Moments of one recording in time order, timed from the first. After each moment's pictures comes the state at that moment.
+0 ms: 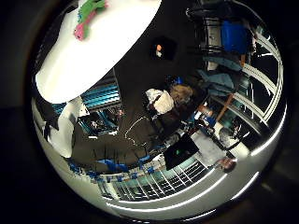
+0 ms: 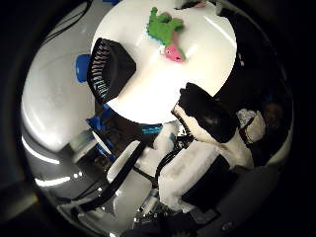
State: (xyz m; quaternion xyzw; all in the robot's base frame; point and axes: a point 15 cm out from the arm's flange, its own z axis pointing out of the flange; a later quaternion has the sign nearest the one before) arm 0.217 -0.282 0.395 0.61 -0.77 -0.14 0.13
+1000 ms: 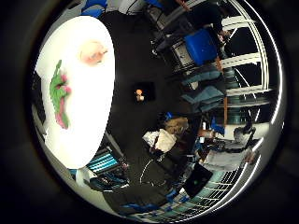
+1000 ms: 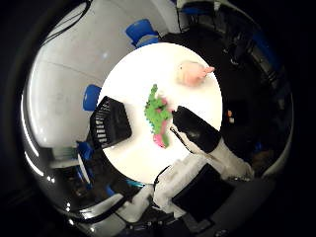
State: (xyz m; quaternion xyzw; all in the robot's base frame) arm 0.354 -0.404 0.411 0.56 -0.82 0.10 -0.02
